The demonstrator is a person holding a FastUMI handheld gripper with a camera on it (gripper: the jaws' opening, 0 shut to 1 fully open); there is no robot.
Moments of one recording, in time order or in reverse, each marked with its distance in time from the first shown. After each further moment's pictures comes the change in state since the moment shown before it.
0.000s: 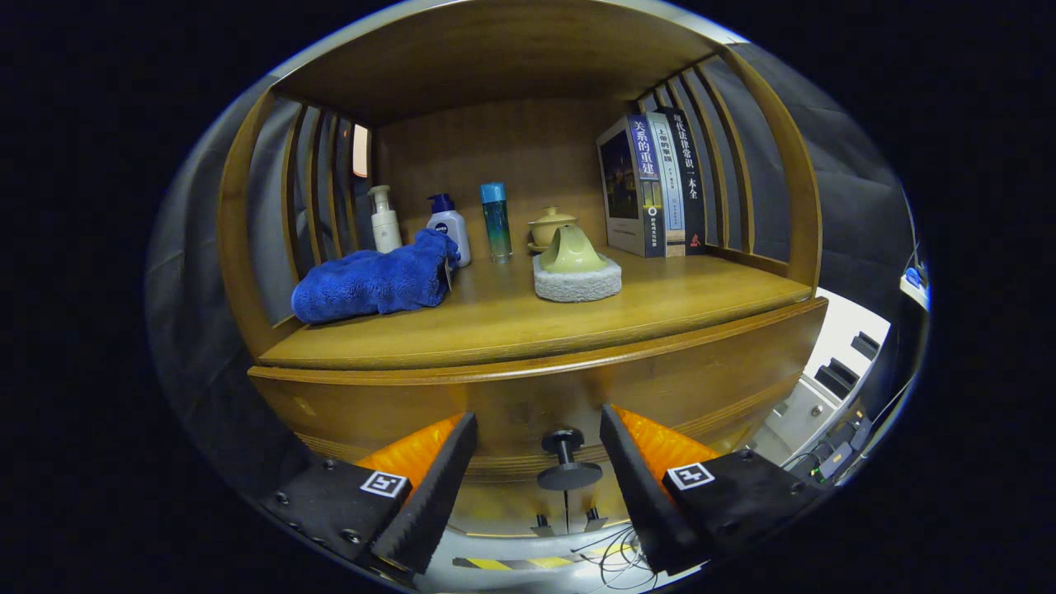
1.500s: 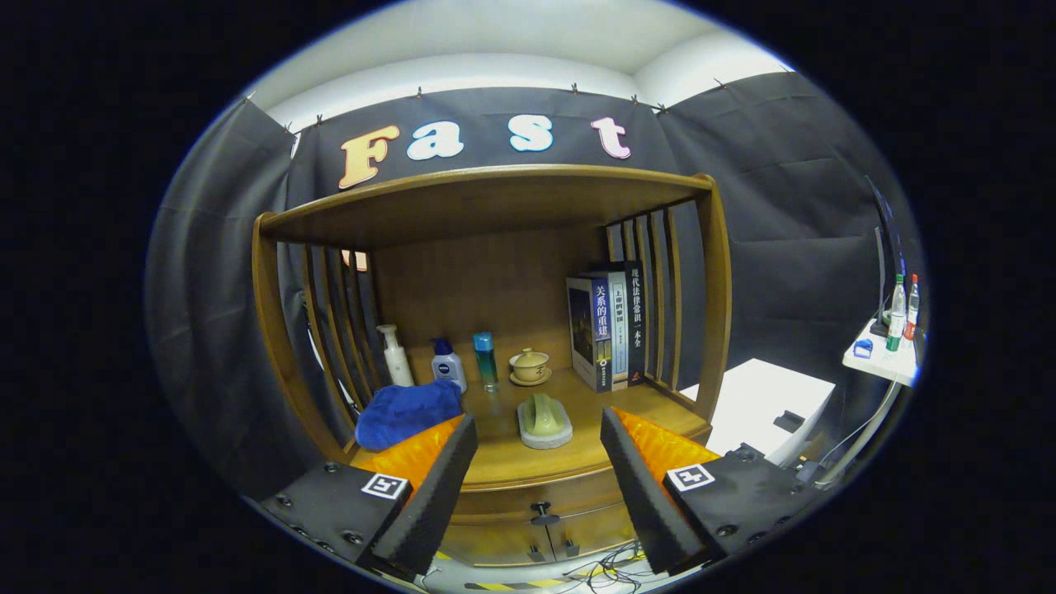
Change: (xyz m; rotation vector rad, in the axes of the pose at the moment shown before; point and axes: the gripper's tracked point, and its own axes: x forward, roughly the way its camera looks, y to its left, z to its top) arm -0.143 0.006 0.201 -0.010 -0.243 -0.094
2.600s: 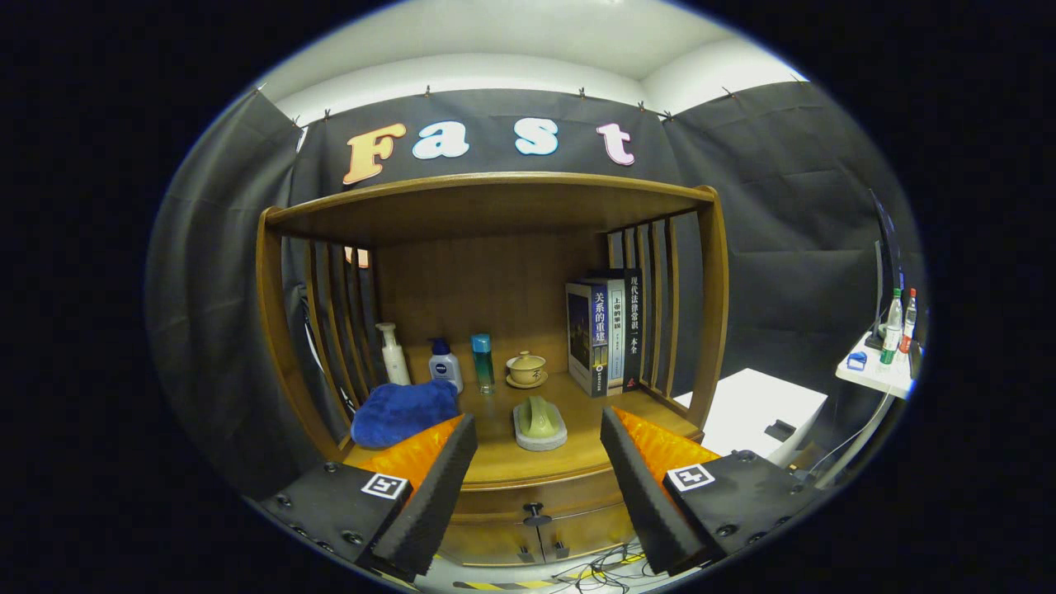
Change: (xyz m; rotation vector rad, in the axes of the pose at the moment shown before) arm 0.000 0.003 0.005 -0.034 0.003 -0.011
